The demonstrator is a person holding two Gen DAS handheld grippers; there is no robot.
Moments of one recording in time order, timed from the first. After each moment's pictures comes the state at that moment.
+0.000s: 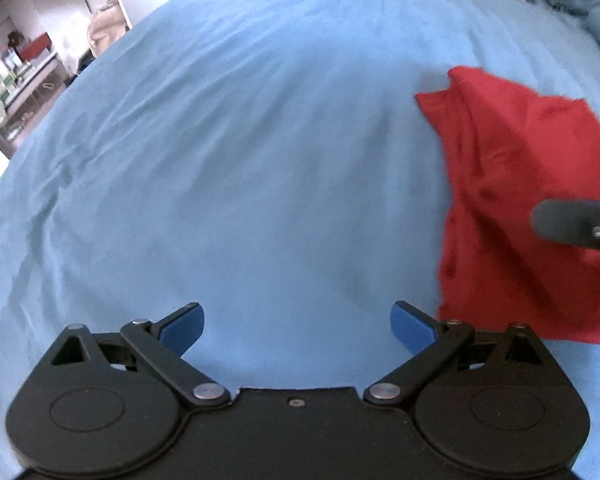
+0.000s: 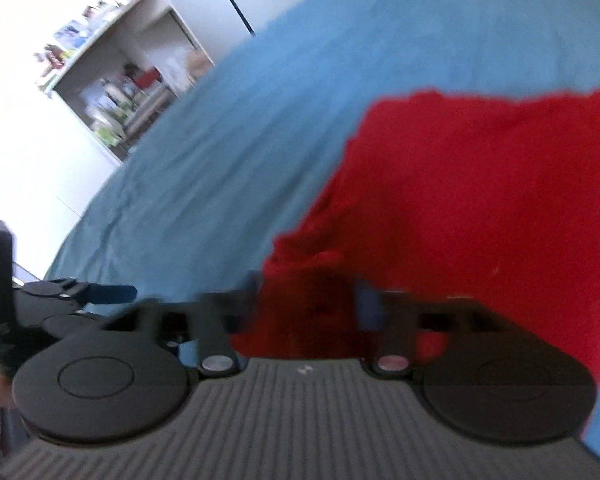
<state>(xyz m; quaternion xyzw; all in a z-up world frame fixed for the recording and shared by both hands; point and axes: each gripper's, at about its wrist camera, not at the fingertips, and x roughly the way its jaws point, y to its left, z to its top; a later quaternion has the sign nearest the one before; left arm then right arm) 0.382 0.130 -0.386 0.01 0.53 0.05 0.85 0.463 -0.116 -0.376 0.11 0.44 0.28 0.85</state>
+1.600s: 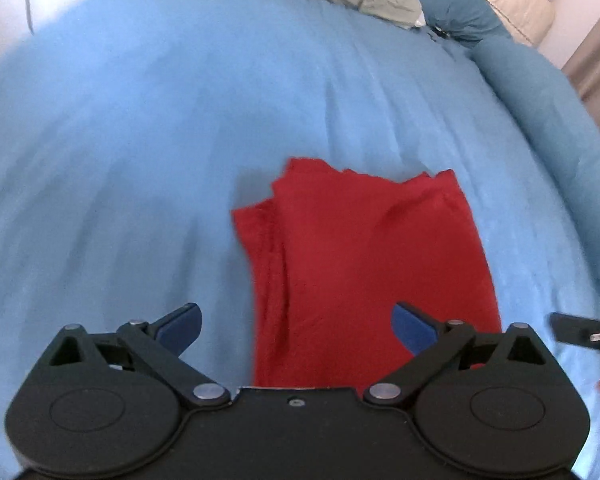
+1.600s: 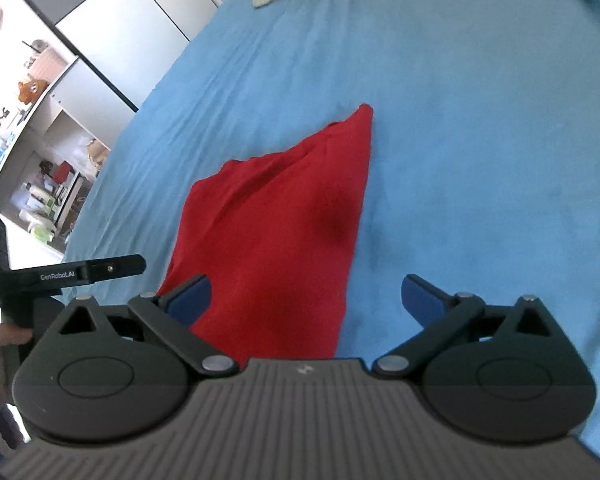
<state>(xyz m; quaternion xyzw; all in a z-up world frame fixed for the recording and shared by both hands) 0.502 0.078 -0.359 -0.08 0.52 -0.16 0.83 0.473 -0.282 -0.344 0.20 0.48 0.11 0.85</state>
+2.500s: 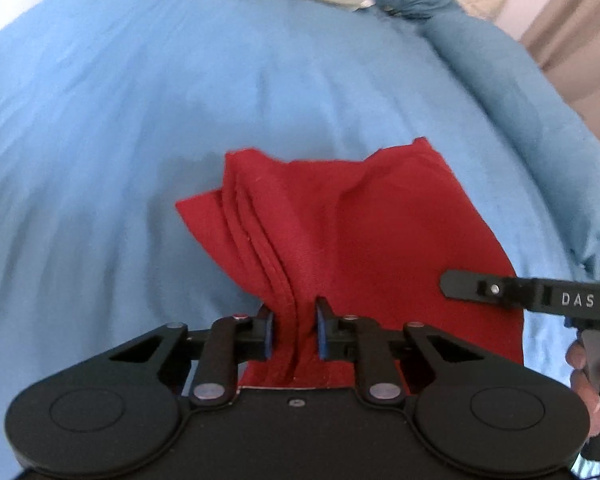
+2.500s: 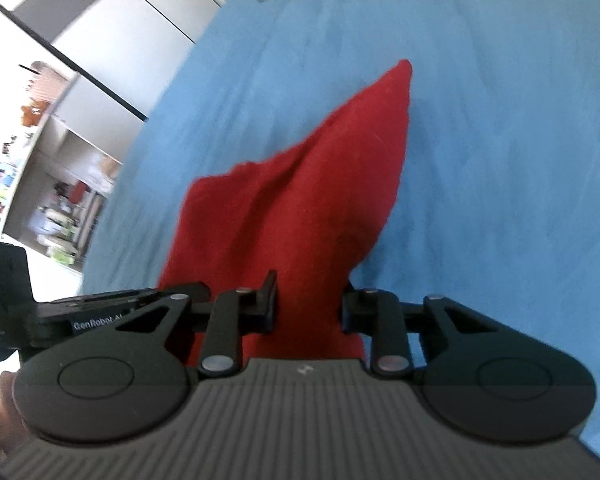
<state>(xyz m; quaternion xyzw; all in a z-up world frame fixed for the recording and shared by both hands) 0.484 0.038 -0.338 -0.05 0.51 -0.22 0.83 0.505 -0.257 -0.372 0.26 0.47 0.14 0.83</state>
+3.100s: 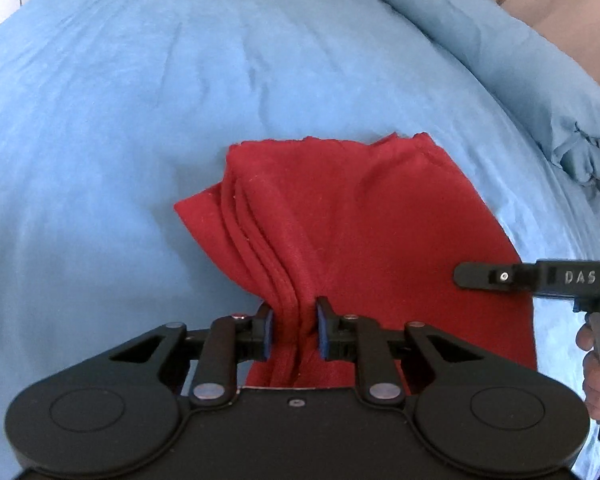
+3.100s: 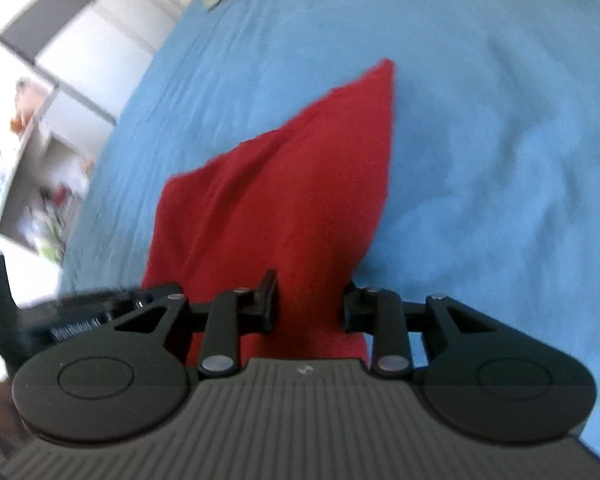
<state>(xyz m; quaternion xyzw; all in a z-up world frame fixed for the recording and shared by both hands) 0.352 -0.029 -0.367 0.01 0.51 -0.24 0.83 0.332 -0.349 -0.405 0.31 0.47 0.08 0.82</state>
